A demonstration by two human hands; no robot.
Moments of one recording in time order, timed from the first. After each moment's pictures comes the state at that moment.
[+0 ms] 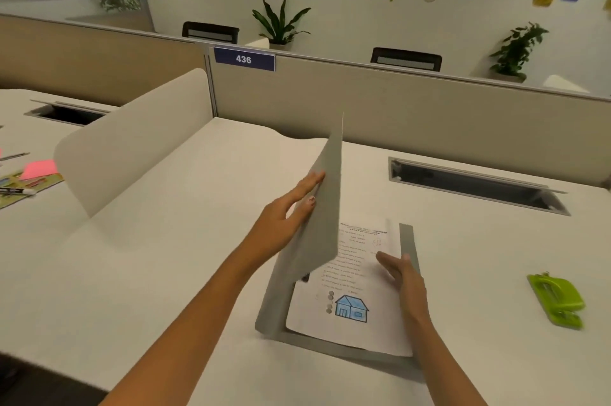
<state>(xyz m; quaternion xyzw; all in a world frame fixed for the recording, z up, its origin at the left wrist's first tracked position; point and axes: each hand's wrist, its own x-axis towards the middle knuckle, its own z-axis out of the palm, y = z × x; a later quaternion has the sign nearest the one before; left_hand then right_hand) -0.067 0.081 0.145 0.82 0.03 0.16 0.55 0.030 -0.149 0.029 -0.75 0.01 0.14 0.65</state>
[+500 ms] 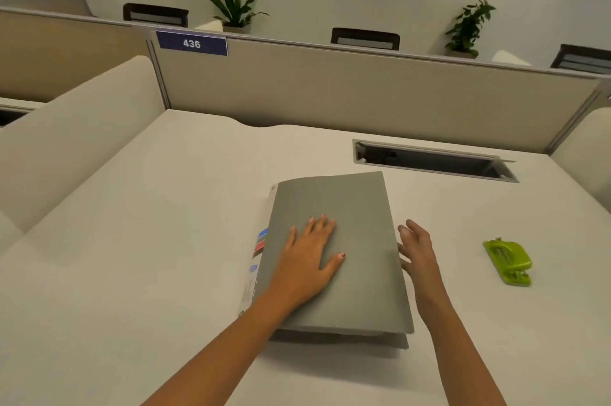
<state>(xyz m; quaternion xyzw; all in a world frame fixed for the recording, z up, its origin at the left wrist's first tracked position) -0.030 -0.004 0.051 0.96 0.02 0.09 0.26 0.036 -0.198 0.080 -0.75 0.00 0.09 0.65</state>
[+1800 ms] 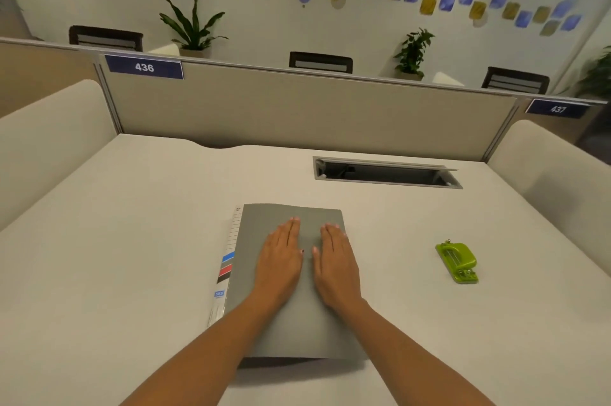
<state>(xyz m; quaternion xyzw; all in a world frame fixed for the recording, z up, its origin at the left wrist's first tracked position) 0.027 -0.015 0.023 0.96 0.05 0.18 0.20 0.057 -0.146 0.026 -0.94 -0.20 -0.10 0.26</state>
